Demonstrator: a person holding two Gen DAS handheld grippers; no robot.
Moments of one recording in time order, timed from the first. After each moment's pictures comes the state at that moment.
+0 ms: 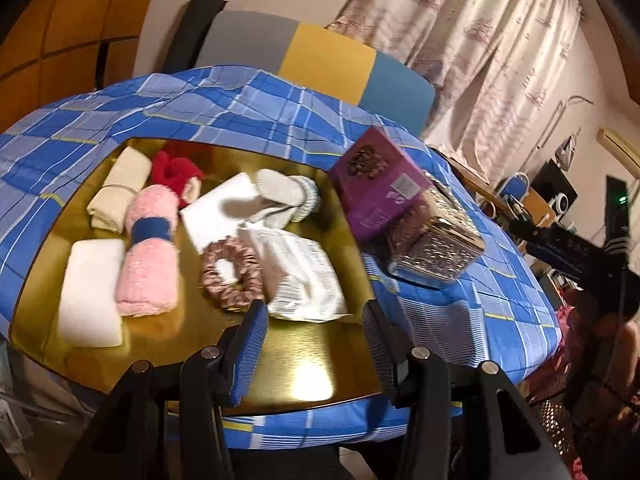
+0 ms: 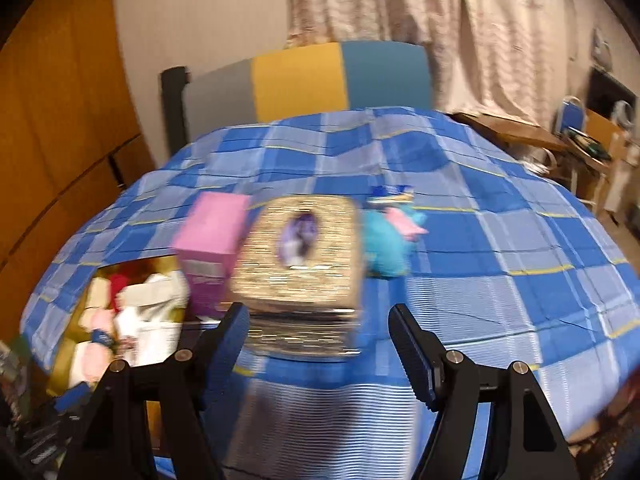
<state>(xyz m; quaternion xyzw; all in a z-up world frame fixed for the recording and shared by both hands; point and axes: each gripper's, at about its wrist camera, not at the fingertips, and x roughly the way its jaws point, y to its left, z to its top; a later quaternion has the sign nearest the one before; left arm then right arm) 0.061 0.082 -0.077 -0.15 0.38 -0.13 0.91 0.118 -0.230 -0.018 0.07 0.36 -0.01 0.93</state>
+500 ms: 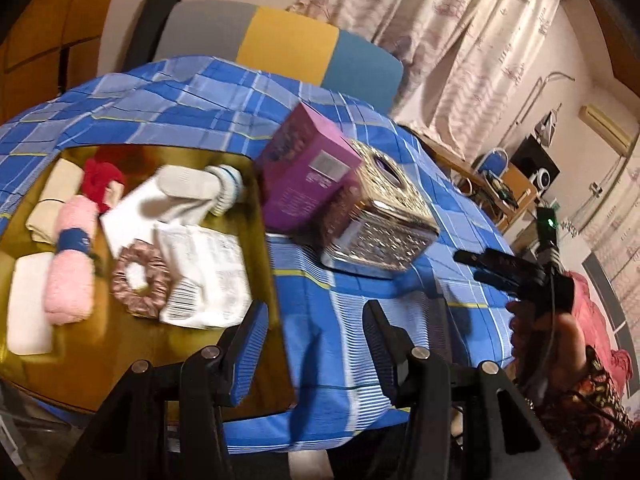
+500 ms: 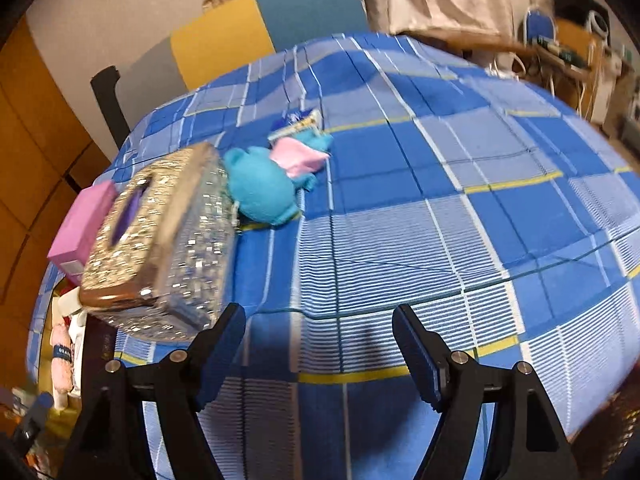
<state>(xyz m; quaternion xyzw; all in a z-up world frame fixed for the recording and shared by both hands) 0.076 0.010 -0.067 -0.13 0.40 -0.17 0.89 0.156 -0.345 -0.101 0.17 0.44 -0.03 0.88</state>
